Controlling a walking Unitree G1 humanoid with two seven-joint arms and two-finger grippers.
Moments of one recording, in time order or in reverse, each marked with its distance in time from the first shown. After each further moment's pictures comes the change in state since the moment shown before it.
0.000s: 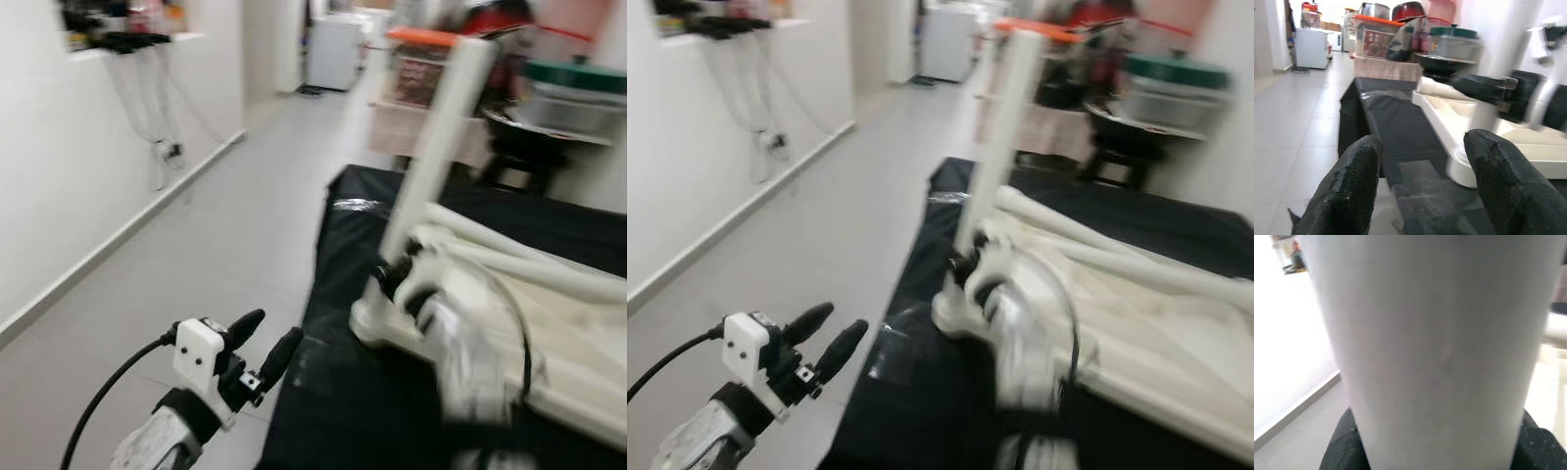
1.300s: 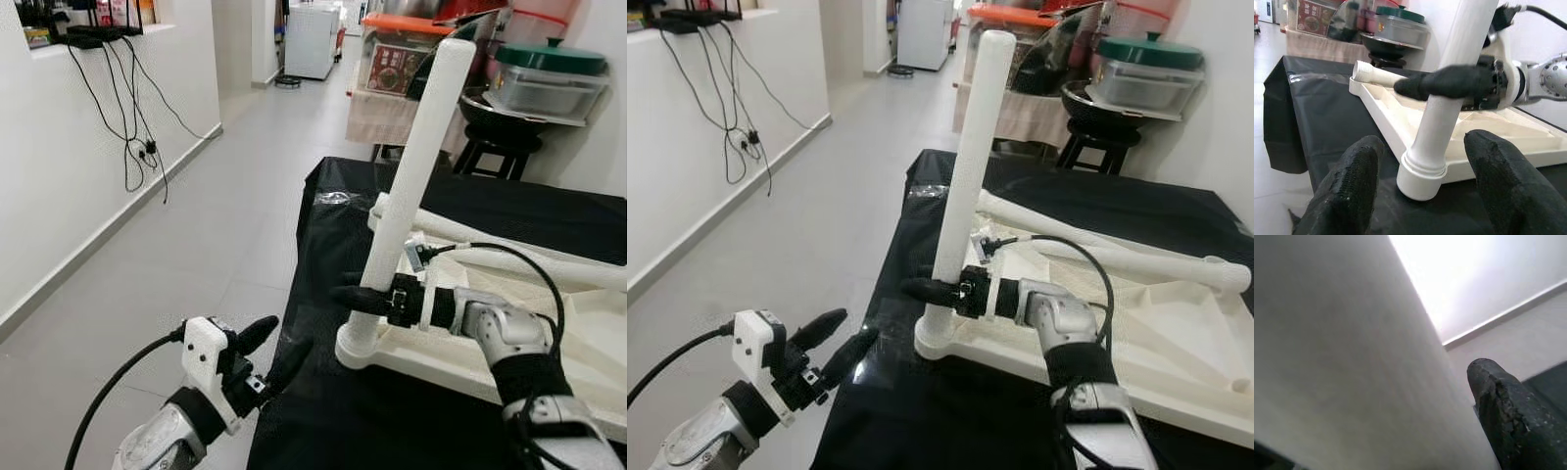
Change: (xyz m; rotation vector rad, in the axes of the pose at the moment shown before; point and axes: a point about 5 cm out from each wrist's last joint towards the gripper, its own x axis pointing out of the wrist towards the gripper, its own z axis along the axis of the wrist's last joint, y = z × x) left arm 0.008 -0.008 -0.002 -0.104 0.041 -0.128; right arm 0.031 -0.009 0.023 0.211 0.397 1.113
